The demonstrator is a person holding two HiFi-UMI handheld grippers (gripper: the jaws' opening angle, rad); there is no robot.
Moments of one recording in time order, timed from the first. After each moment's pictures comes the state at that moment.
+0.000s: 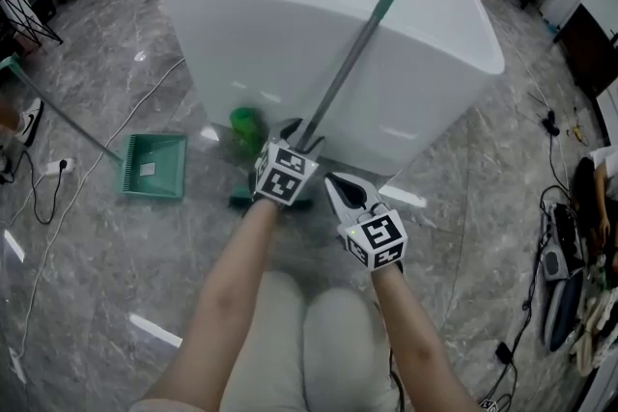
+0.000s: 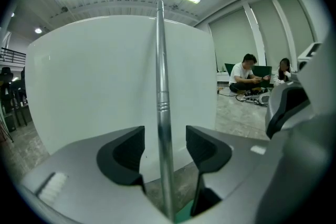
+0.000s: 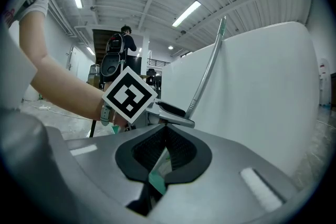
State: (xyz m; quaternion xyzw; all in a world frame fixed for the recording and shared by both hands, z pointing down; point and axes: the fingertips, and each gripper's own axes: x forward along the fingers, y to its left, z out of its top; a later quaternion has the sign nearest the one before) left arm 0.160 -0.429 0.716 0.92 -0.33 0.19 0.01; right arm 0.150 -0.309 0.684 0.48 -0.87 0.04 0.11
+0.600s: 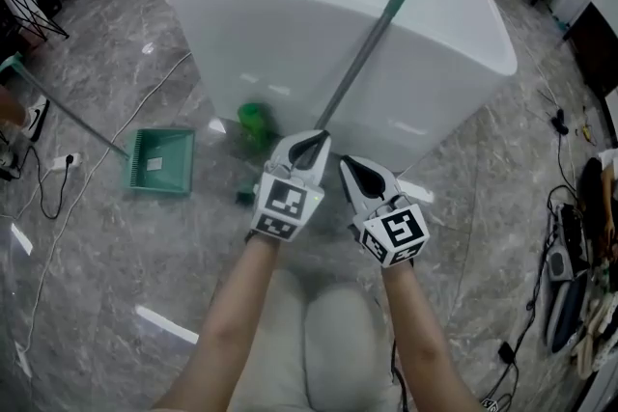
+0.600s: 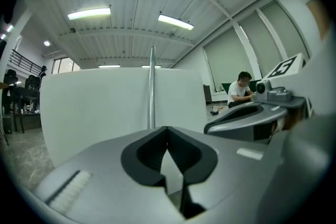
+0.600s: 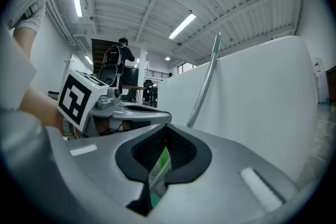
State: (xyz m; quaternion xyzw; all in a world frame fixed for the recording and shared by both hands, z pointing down) left arm 0.143 -0.366 0.625 0.94 -0.34 0.07 -0.05; right arm 0.156 -0.317 0.633 0.50 -0.86 0.02 0.05
